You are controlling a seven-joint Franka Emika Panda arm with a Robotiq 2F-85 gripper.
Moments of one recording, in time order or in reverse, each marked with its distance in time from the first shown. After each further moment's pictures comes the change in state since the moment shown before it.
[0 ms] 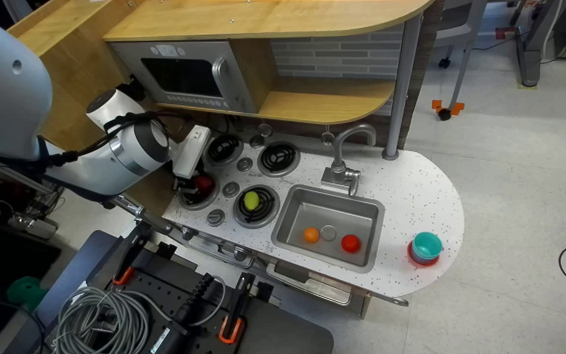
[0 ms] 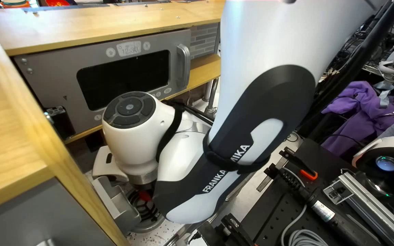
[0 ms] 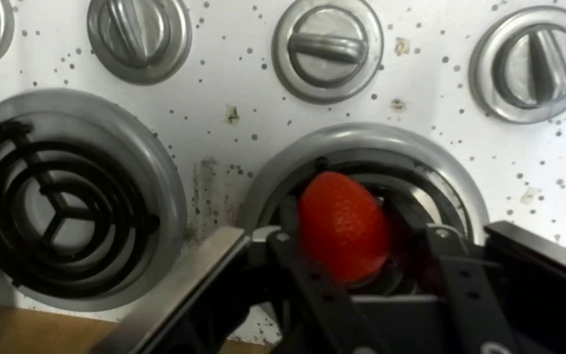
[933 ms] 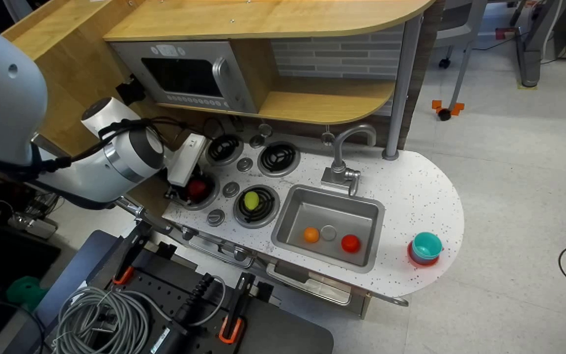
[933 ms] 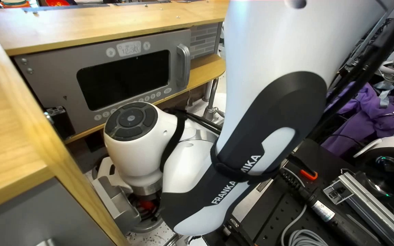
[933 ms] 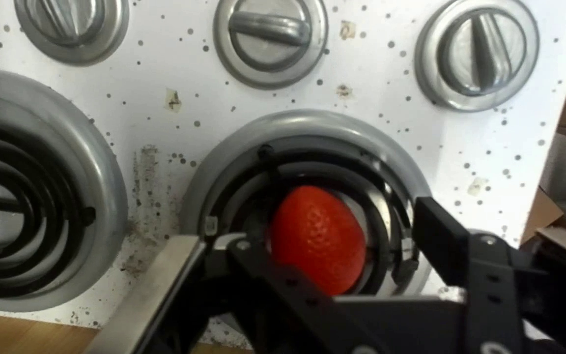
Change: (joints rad) arm 0.003 -0.011 0.012 -0.047 -0.013 -0.012 0.015
